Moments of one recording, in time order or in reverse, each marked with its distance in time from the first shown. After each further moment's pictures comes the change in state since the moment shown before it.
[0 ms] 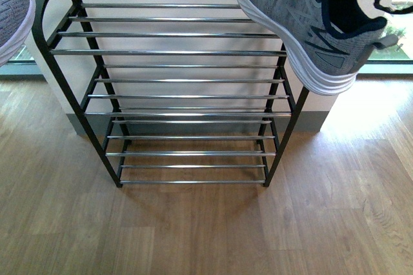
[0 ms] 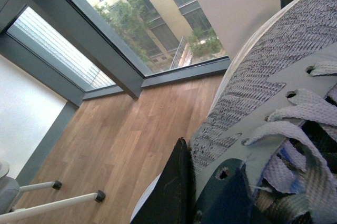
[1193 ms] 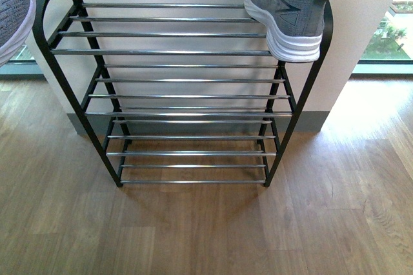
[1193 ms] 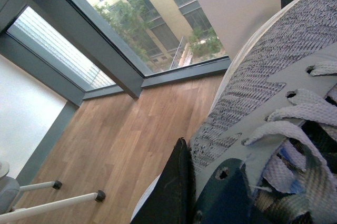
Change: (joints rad) left arm 0.000 0.000 0.000 0.000 0.000 0.000; right arm -0.096 0.121 0.434 -0.436 -0.060 0.340
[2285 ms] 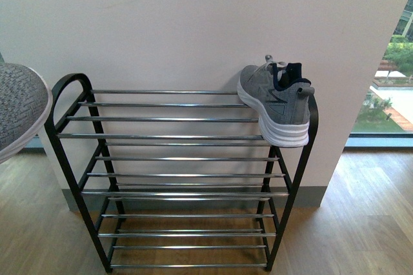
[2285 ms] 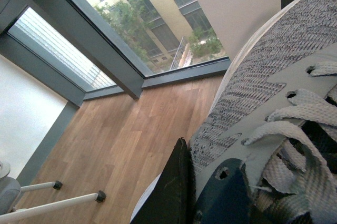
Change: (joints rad) left arm 0.000 0.000 0.000 0.000 0.000 0.000; right arm 0.059 -1.012 -1.512 1.071 0.186 -0.359
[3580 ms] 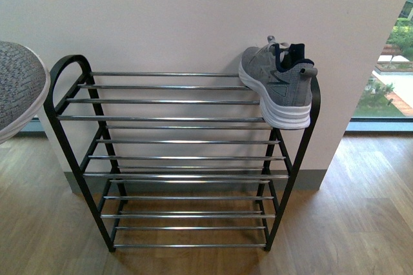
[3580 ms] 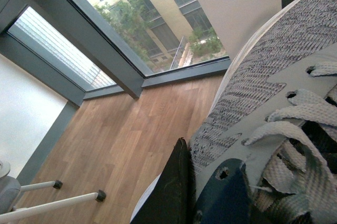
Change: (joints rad) left arm 0.000 0.000 0.000 0.000 0.000 0.000; right arm 0.010 -0.752 -0.172 -0.551 0.006 -0.003
